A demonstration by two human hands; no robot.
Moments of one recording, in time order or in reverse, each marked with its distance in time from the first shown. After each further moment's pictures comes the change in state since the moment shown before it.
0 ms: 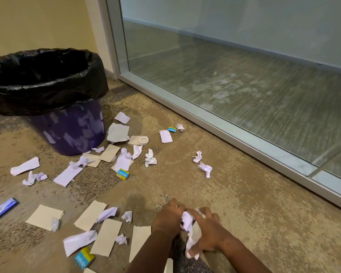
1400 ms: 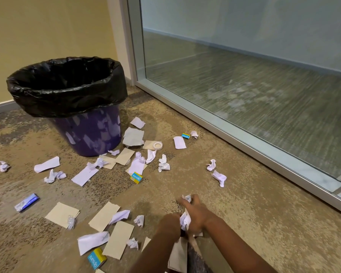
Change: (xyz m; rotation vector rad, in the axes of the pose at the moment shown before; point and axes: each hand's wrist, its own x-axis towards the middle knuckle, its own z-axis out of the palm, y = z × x) left_hand -0.009 -0.017 -0.018 -0.201 -0.140 -0.250; right_hand 0.062 -0.046 -0.014 -0.134 0.058 -0.158
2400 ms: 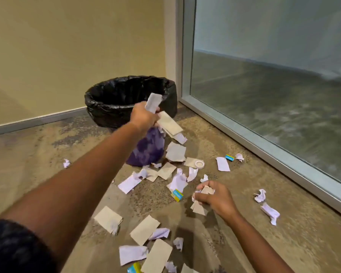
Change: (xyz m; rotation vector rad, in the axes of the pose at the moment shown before) left_hand -0.046 -0.086 -0.285 -1.021 0.930 0.095; right_hand 0.038 -0.094 -0.057 0.900 0.361 -0.143
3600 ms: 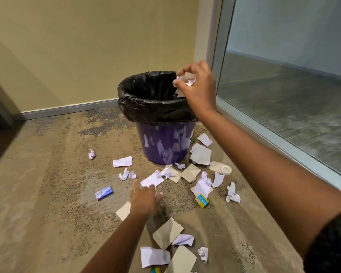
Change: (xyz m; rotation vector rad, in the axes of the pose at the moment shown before) left_hand -0.064 -0.205 -0.038 1.042 -0.232 -0.253; right_hand 0.072 -0.233 0.100 -0.184 0.284 -0.892
